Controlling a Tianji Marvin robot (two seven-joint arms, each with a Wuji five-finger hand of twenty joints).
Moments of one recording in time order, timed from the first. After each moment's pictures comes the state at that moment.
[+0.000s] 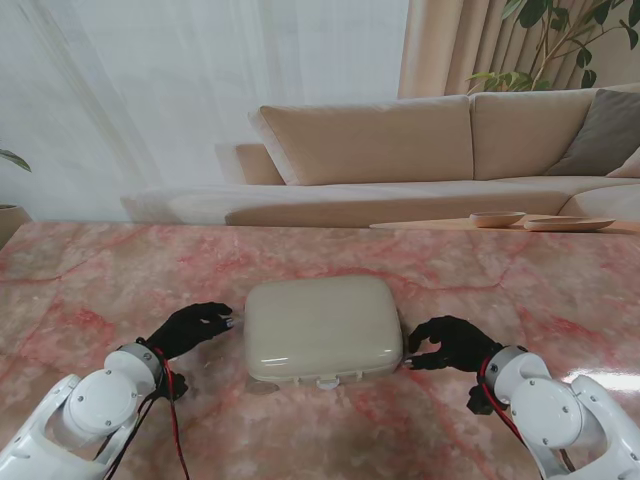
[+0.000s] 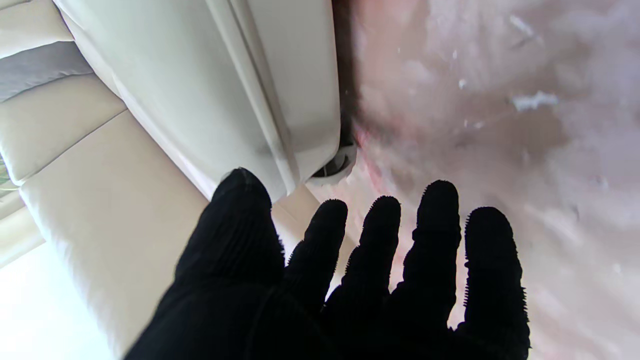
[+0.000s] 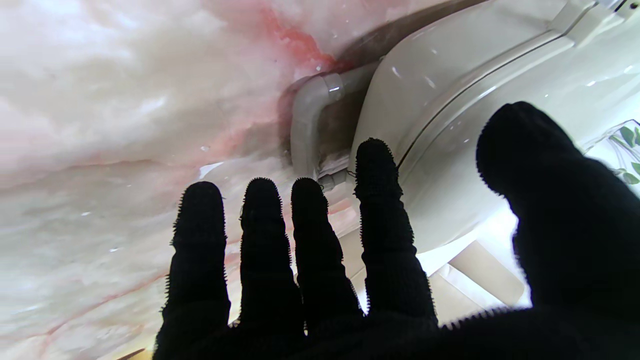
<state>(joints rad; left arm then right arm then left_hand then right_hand) 1.72 -1.11 -1.38 -1.65 0.29 0.06 -0.18 -1.82 -1.04 1.49 -1.79 -0.57 -0.01 0.37 1.02 -0.07 0.01 -0.06 0.50 0.27 0.24 0.36 0.54 0.30 0.34 0.44 0.46 0.35 0.50 0.72 0.09 0.36 1.01 0.81 0.41 -0.65 0.86 -0.09 0.75 0.05 0.51 0.70 0.56 0.22 0.39 0.45 0.52 0.20 0.31 0.48 0.23 0.28 0.98 0.64</state>
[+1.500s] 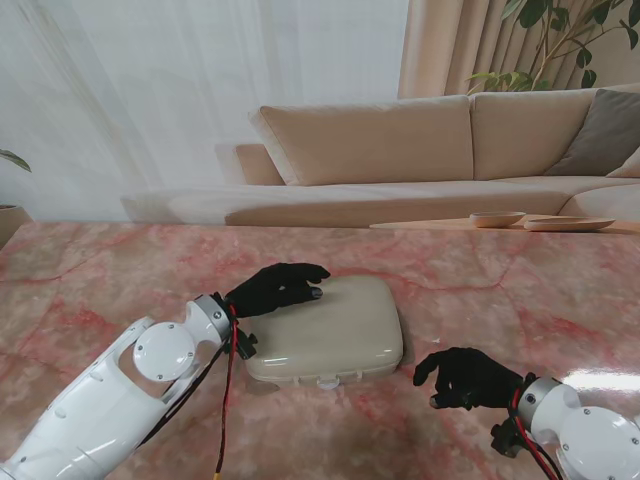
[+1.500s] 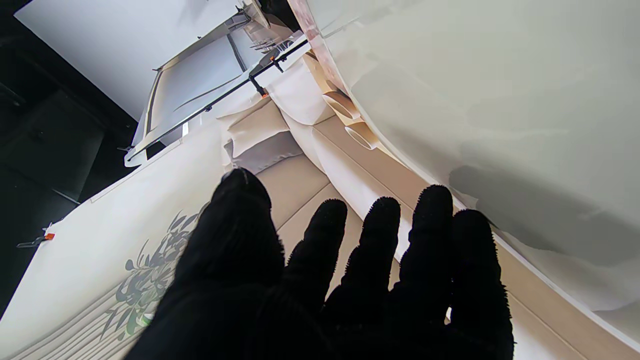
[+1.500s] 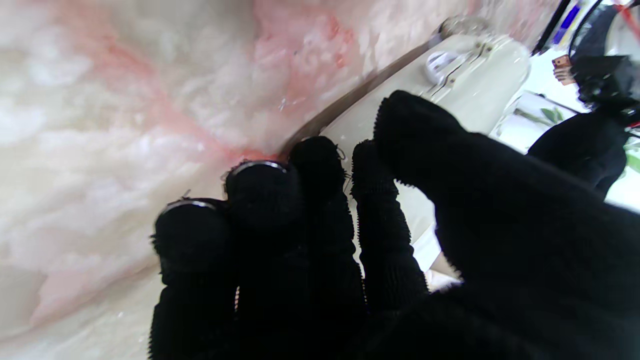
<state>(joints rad) 1.35 -1.11 -1.01 -1.50 0.10 -0.27 -0.22 -2.04 -1.03 1.66 -1.96 -0.27 0.00 0.54 1.02 -0.07 0.01 -0.06 0.50 0.27 0.24 0.36 0.54 0.30 0.34 0.41 0.46 0.32 0.42 0.63 0.07 0.22 0.95 0.64 0.70 -0.82 1.09 -0.11 0.76 0.06 0.49 0.62 1.02 0.14 0.91 0.97 1.13 0.13 1.26 0.83 0.76 0.20 1.67 0.71</state>
